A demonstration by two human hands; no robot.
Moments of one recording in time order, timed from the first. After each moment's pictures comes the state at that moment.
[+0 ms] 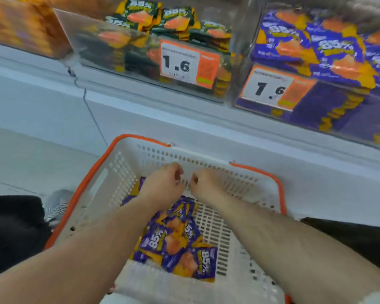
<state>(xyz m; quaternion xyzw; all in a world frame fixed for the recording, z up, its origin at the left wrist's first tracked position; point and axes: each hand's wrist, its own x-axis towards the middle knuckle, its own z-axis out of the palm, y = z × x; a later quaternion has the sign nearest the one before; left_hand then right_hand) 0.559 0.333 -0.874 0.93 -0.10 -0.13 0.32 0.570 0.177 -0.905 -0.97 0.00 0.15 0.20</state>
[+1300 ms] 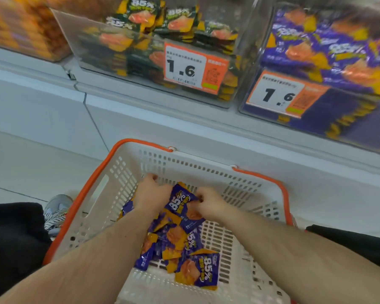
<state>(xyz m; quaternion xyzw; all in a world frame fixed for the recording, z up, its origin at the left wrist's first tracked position) 0.566 0.348 -0.906 0.86 0.19 -0.16 0.45 0.547 0.179 -0.907 -0.88 0.09 0.30 0.36</state>
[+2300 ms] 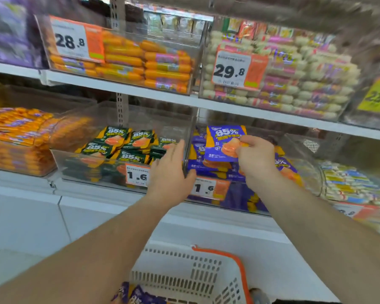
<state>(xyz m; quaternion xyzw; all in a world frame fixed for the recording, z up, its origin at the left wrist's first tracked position) 0.632 0.240 -0.662 0.90 -0.19 0.19 0.34 0.611 0.060 -0.601 -0.74 0.21 -0.28 0.57</state>
